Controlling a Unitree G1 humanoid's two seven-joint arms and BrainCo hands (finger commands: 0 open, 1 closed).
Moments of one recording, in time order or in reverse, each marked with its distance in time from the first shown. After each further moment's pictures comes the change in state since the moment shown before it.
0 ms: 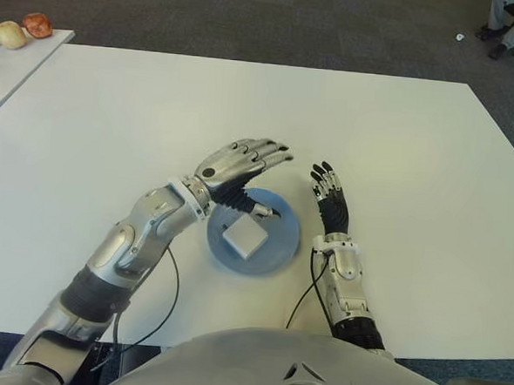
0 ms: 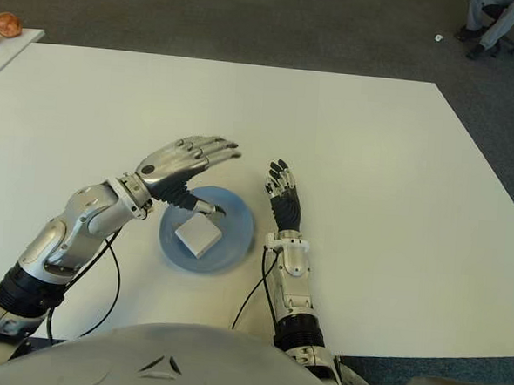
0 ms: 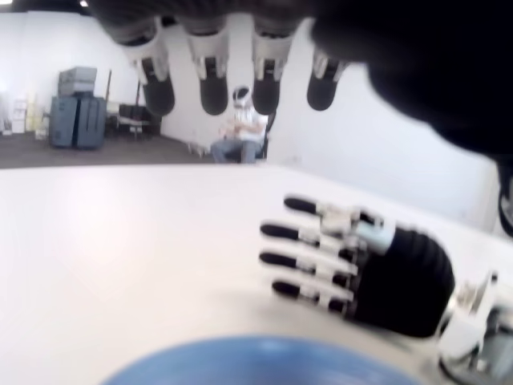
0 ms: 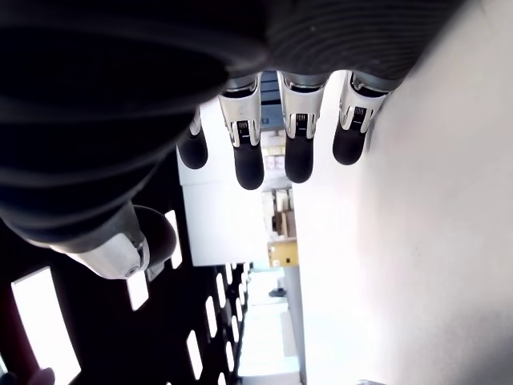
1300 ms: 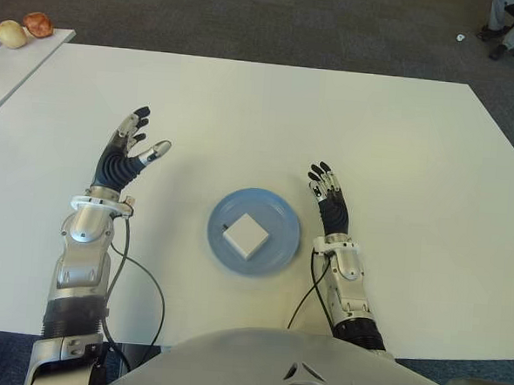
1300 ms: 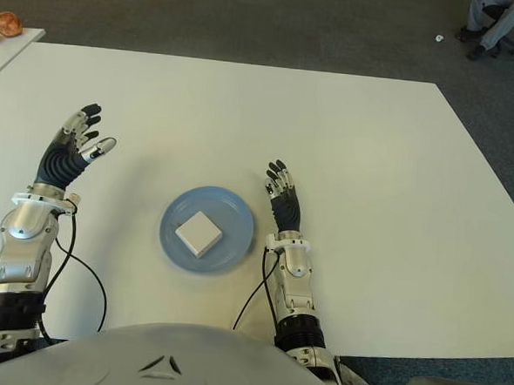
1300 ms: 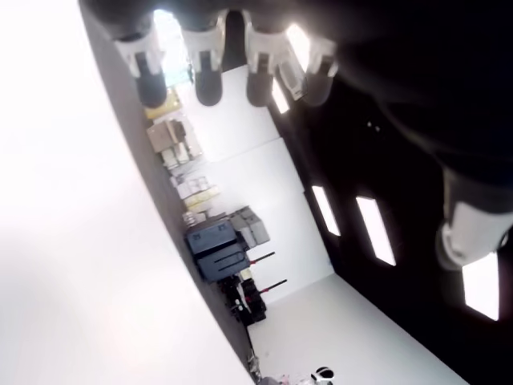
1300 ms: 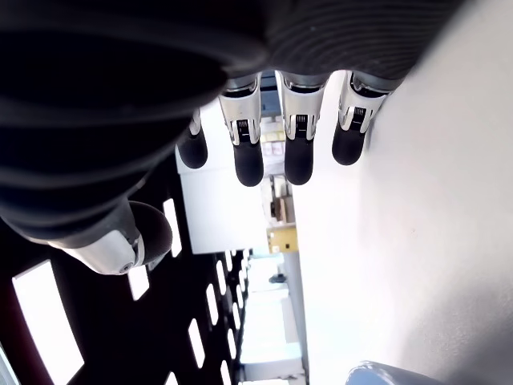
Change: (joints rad) left arm 0.207 -0.142 0.502 0.283 -0.687 0.036 0.099; right arm -0.001 0.000 -0.019 0.002 0.034 0.009 0.057
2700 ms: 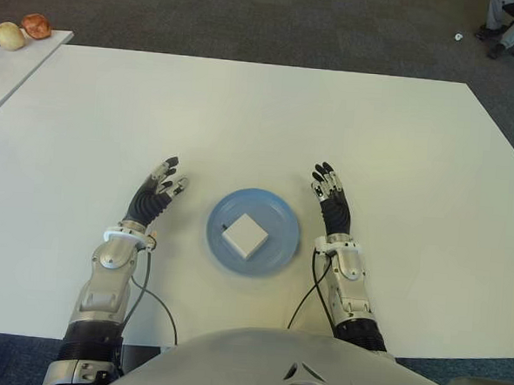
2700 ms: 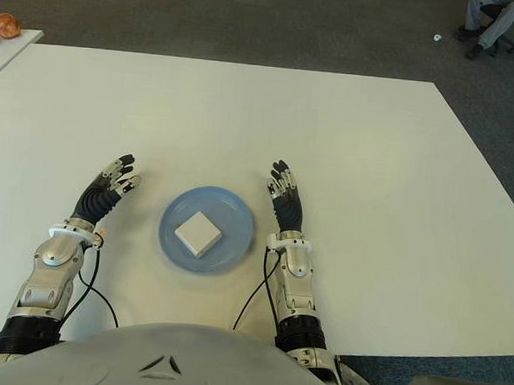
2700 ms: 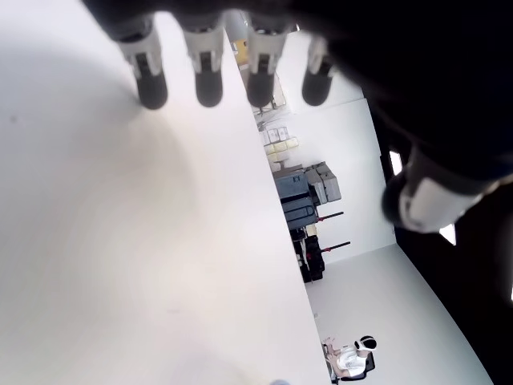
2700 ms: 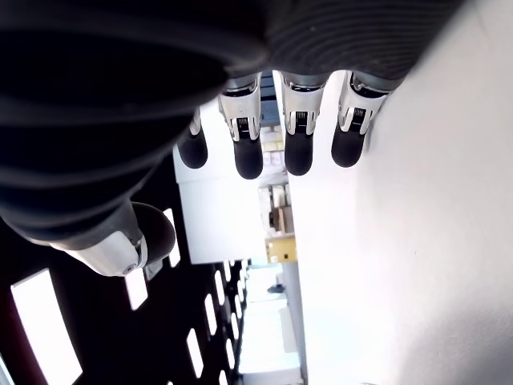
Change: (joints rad) left arm 0.084 -0.047 -0.117 0.089 -0.005 0.051 0.010; right arm 0.005 0.001 -0.006 -0.017 -0.005 0.021 -0.014
